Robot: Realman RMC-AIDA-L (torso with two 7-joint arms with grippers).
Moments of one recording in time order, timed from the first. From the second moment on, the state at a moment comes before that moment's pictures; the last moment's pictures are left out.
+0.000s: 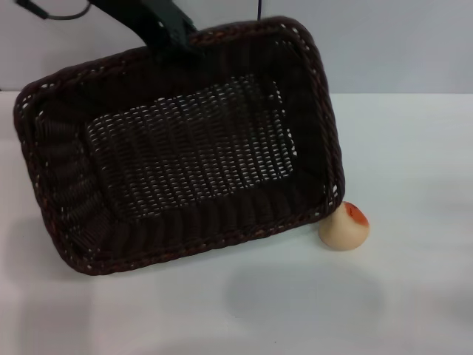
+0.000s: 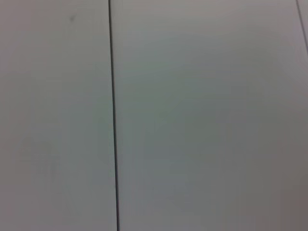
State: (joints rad) left arm -1.04 -1.97 0.79 1.07 2.48 1.82 -1.99; right arm 0.12 2.05 0.62 0.46 -1.69 -1.54 -0.16
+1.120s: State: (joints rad) left arm -1.21 -2.05 0.98 0.98 2.75 1.67 -1.73; right arm 0.07 2.07 0.62 0.48 -1.69 -1.58 -0.17
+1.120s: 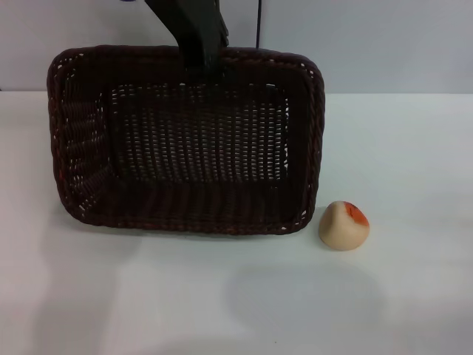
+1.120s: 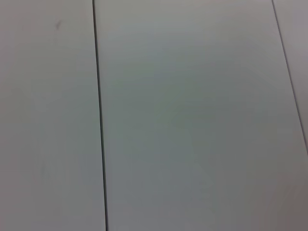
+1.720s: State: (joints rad) left arm -1.21 -2.06 0.98 0.97 2.74 1.66 -1.71; right arm 0.07 2.07 0.62 0.49 -1.69 -1.58 -0.17
